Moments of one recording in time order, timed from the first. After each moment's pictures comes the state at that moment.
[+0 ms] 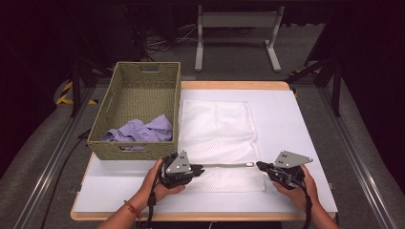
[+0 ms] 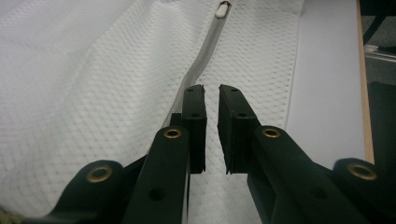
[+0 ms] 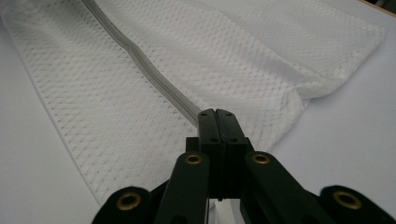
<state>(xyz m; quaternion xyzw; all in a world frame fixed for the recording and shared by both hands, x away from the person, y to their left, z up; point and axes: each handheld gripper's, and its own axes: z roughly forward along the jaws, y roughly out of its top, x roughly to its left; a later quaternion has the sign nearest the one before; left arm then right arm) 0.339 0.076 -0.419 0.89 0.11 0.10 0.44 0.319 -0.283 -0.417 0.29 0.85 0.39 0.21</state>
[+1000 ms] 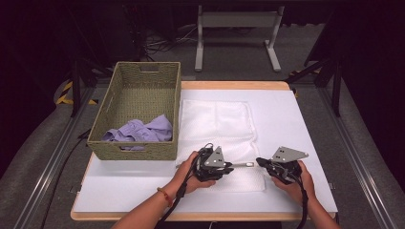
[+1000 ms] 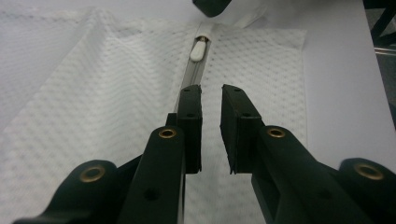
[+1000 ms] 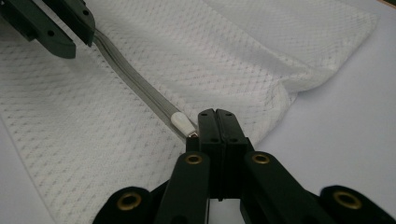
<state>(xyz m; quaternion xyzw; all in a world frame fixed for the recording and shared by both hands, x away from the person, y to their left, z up) 0.365 -0.015 -0.429 0.90 0.07 0.07 0.43 0.338 -0.284 -0.427 0.30 0.85 0.38 0.22</state>
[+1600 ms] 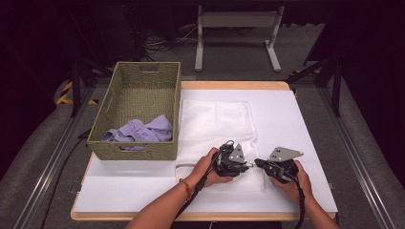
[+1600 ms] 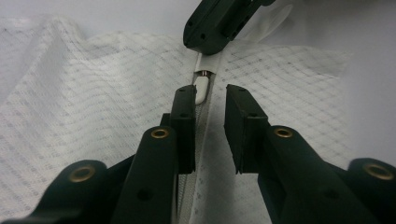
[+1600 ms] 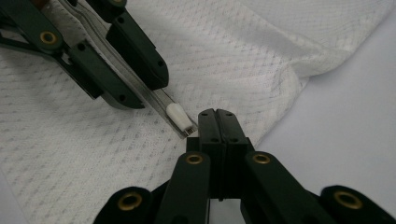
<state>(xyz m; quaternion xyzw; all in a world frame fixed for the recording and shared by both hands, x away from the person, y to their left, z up) 0.386 -0.069 -0.443 0.91 0.06 0.06 0.39 0.344 -0.282 -0.439 0.31 0.85 0.36 0.20</state>
